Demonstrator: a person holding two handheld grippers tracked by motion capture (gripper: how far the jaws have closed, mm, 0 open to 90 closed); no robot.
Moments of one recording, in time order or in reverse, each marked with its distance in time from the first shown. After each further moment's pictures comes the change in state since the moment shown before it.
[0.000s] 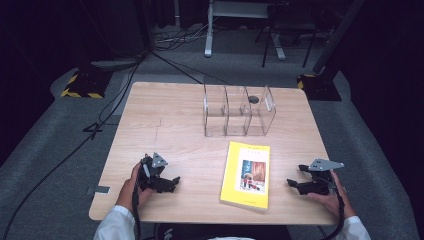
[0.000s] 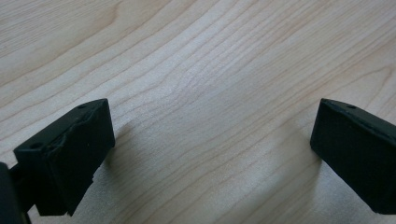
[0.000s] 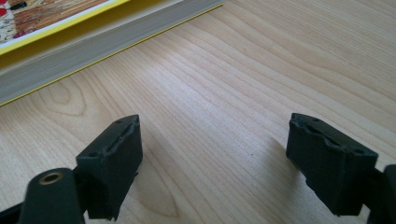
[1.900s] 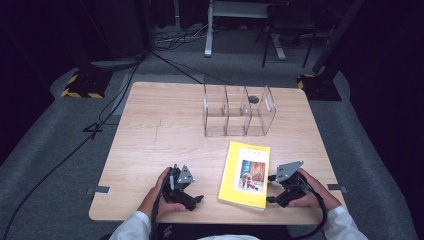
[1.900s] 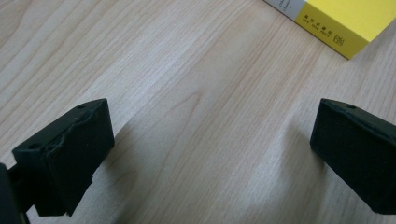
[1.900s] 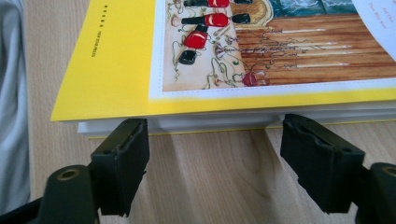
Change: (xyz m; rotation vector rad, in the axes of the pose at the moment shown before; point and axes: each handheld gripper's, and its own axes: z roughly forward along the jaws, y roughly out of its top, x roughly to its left) left arm -0.071 0.017 0.016 0.005 -0.206 0.235; right arm 0.072 0.058 0.029 0.209 0.361 -0.387
